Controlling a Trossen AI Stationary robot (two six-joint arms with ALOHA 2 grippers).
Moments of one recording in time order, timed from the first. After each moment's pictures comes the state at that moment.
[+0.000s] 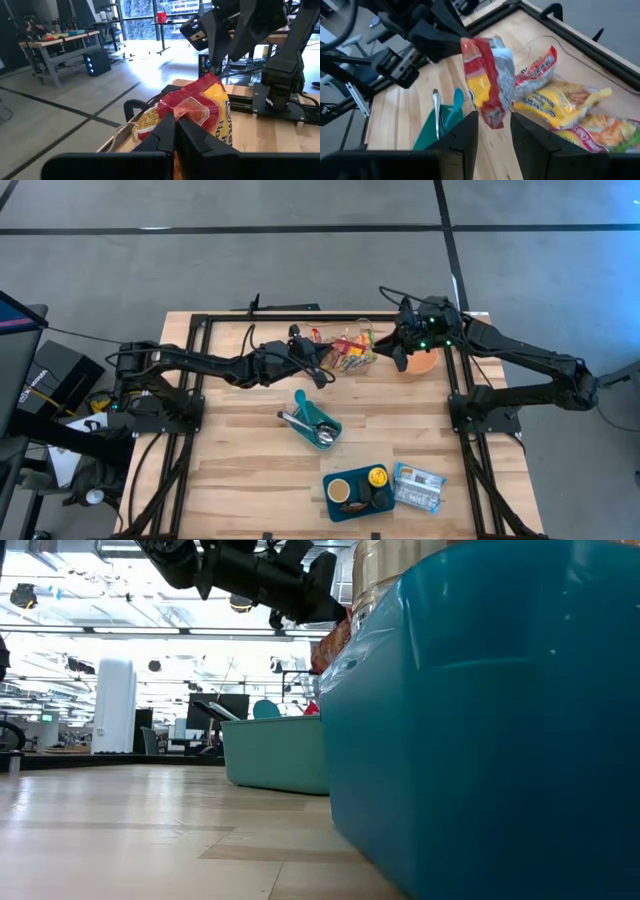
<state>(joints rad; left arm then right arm) 0.11 1.59 0.91 0.61 -0.41 0.07 -0.49 1.05 0.93 -0.41 -0.34 0.25</state>
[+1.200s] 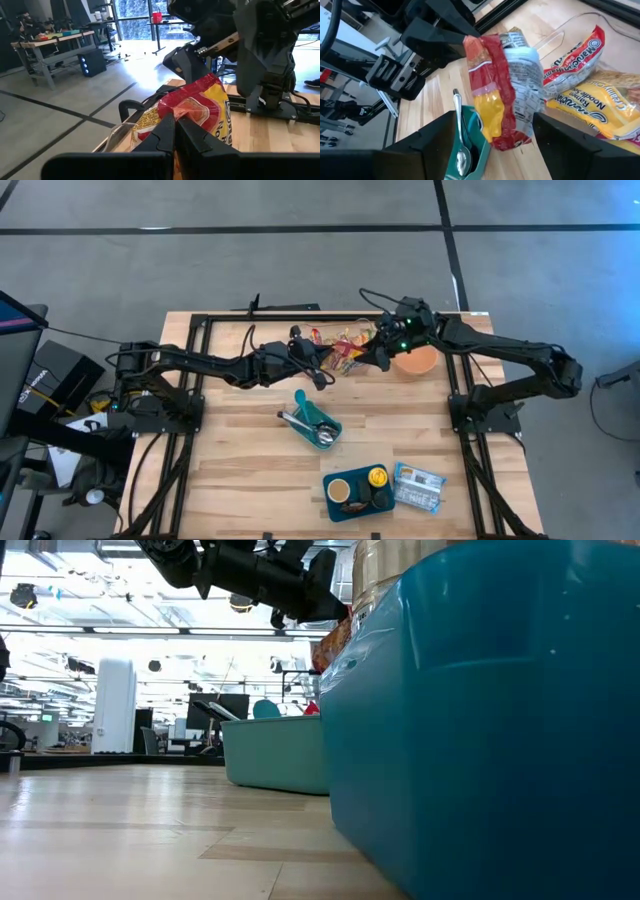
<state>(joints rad) 0.11 1.59 0.91 0.61 -0.38 0.07 -0.47 1.23 0.93 -0.22 -0.47 0.38</state>
